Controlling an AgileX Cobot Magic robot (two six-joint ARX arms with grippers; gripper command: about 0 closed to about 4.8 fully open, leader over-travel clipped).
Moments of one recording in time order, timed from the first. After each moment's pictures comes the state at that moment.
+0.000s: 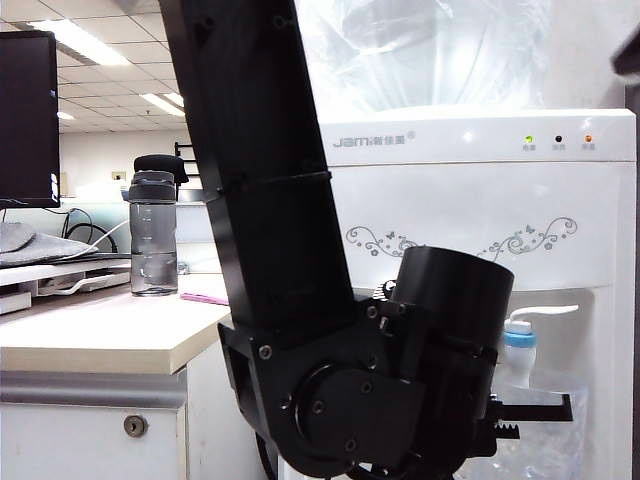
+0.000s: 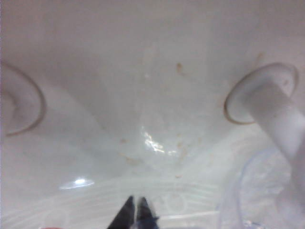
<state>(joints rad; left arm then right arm) -1.05 2.49 1.19 0.99 -0.67 -0.31 0.78 0.33 0.40 -0.32 0.31 0.18</state>
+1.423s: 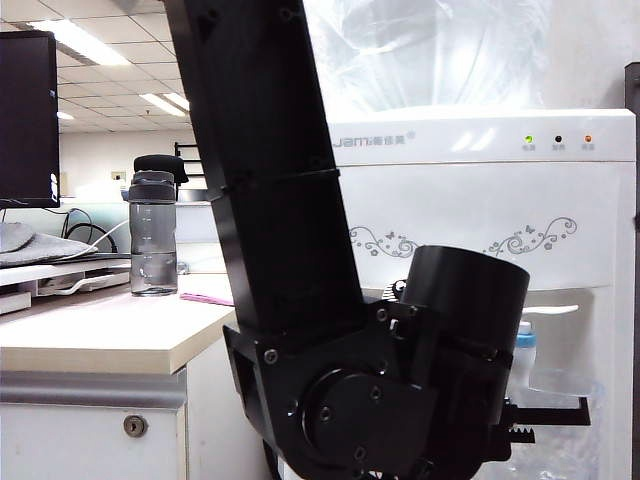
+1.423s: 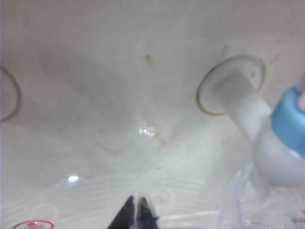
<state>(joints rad) -1.07 2.49 1.19 1.00 -0.67 -0.31 0.22 0.54 0.16 0.05 -0.15 0.14</state>
